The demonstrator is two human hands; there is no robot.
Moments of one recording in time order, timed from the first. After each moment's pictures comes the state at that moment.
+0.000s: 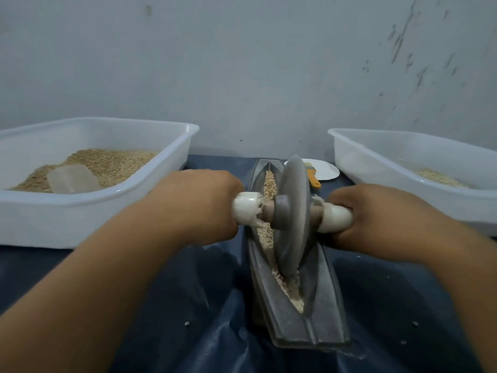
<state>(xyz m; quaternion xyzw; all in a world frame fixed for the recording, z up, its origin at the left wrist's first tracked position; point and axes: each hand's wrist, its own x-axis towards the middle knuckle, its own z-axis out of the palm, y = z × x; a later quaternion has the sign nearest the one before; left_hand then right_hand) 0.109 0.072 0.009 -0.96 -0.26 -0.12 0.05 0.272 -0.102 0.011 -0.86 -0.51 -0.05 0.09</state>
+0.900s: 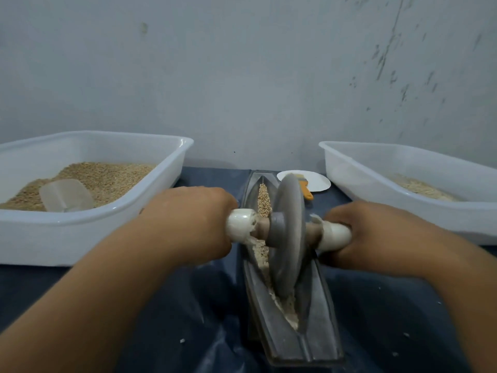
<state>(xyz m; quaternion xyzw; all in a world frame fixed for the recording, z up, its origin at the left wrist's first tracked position) 0.104 0.067 0.012 -0.96 -0.26 -0.12 0.05 0.273 -0.110 0.016 -0.86 -0.49 -0.01 0.09</state>
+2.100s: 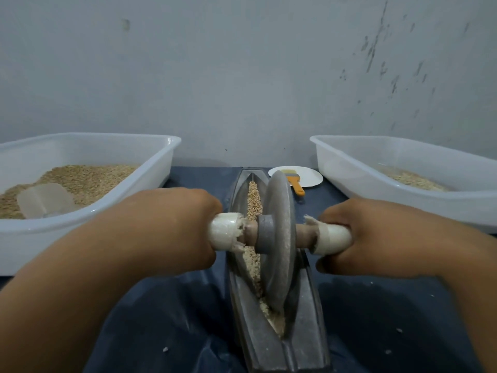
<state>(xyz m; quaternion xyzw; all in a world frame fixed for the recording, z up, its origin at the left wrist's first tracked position) 0.098 0.071 0.012 -0.97 -0.25 -0.08 0.04 0.270 -0.123 0.022 -0.85 -0.51 0.05 0.09</state>
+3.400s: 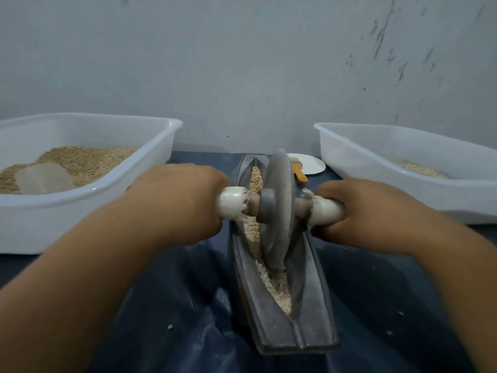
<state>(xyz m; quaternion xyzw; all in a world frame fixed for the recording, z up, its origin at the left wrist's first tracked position) 0.109 0.069 0.009 -0.96 -0.25 -0.13 0.09 0.278 -0.107 0.009 -0.85 -0.51 -0.03 0.13</state>
